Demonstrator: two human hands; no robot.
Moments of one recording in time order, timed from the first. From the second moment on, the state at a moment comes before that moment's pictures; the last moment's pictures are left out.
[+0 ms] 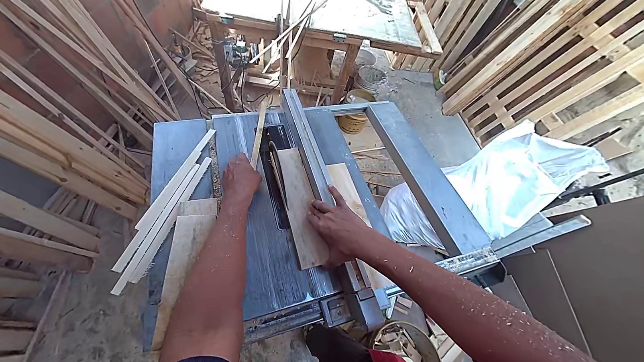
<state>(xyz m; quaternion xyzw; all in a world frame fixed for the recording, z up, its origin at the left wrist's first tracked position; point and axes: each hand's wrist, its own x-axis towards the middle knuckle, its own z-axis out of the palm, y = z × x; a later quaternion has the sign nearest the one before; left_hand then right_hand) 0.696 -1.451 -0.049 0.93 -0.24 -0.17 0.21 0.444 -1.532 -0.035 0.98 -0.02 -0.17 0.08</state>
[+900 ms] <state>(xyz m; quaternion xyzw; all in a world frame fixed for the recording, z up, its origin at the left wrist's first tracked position) 0.670 -1.184 0.049 0.93 -0.29 -0.16 0.17 0.508 -1.583 -0.035 0.98 -0.01 -0.15 0.09</state>
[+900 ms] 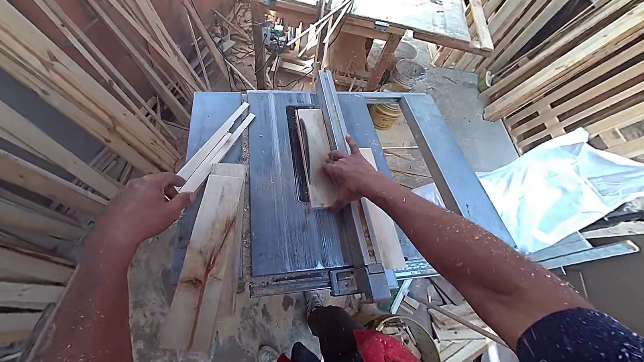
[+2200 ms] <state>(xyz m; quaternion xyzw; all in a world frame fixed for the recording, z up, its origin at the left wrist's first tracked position) 0.664 -1.441 -0.046 0.91 -0.22 -0.23 0.27 0.695 -1.680 -0.016 0.99 -0.02 -0.12 0.10</state>
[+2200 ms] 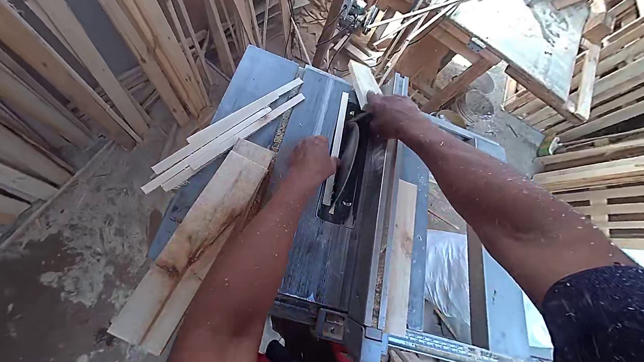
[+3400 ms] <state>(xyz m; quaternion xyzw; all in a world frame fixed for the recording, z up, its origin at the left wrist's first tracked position) 0.512 -1.128 -0.031 0.96 -0.13 -0.11 0.21 0.218 -1.476 -0.072 0.97 -0.16 0.16 -0.10</state>
